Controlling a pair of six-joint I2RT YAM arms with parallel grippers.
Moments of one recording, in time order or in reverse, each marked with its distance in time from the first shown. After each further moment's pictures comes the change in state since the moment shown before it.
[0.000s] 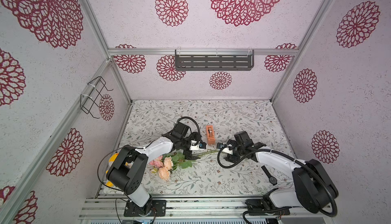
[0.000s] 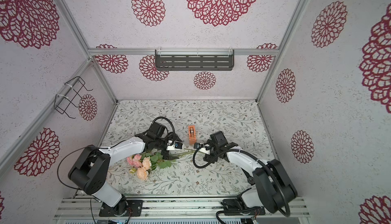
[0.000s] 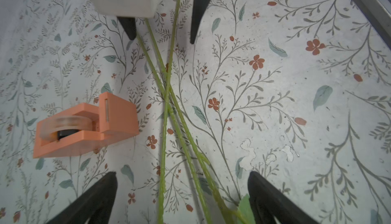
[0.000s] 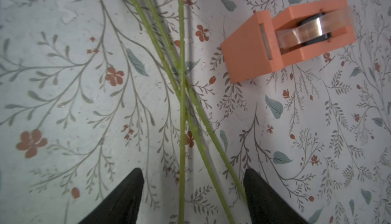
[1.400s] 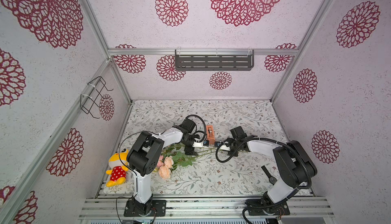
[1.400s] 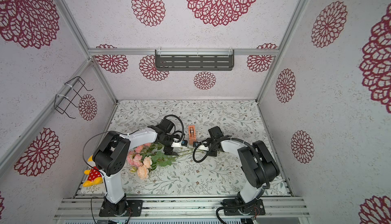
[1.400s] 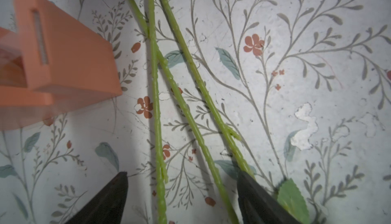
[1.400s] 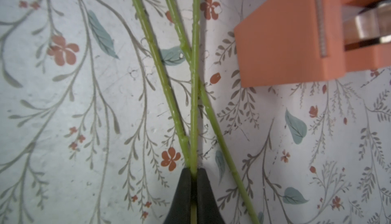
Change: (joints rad) left arm 0.002 0.254 0.246 -0.218 -0.192 0.028; right arm -0.035 0.175 0.075 0.010 -0.023 -0.160
